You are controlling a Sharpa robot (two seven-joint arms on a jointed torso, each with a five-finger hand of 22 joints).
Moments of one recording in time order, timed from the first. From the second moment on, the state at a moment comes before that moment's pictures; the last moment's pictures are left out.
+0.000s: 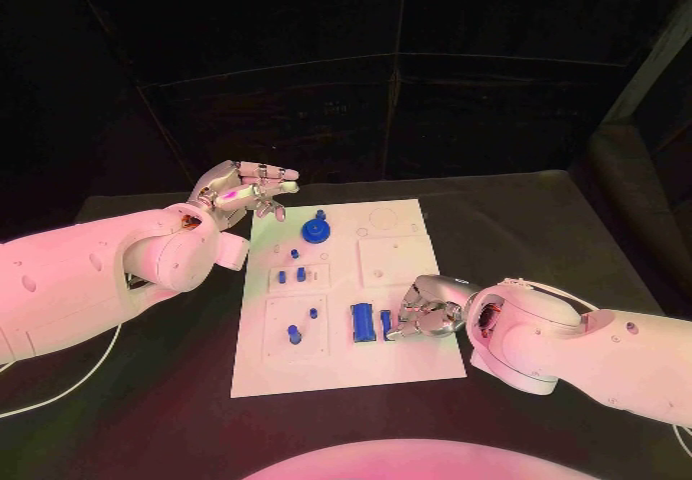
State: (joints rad) left arm 1.29 -0.84 -0.13 1.45 -0.05 -0.25 0.35; left_hand 1.33 -0.09 0.44 -0.10 0.04 1.05 0.17 0.11 0.07 1.16 0.09 0.22 0.13 1.29 0.00 1.11 0.78 0.17 1.26 0.10 0.56 0.74; right arm 1.03 -0.96 -0.08 1.87 -1.35 -0.24 -0.47; right_hand 1.34 0.05 -0.22 0.18 0.15 1.08 0.04 0.33 0.48 1.41 -0.03 0.99 1.19 1.47 -0.09 1.45 1.31 0.05 1.47 0.02 1.44 1.31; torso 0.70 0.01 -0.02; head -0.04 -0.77
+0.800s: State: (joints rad) left arm 1.29 -0.83 -0.14 1.40 -0.03 -0.24 0.36; left_hand 1.28 -0.11 0.36 -0.05 0.05 1.02 0.17 0.11 0.07 1.11 0.10 0.23 0.13 1.10 0.02 0.86 0.53 0.17 1.14 0.12 0.43 0.66; right arm 1.12 -0.92 -0.07 1.59 -0.57 -0.39 0.10; right_hand 1.45 0.10 -0.25 0.14 0.17 0.92 0.17 0.14 0.36 1.04 0.11 0.21 0.57 1.16 0.04 0.51 0.47 0.17 1.02 0.14 0.58 0.44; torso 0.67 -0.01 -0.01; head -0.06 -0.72
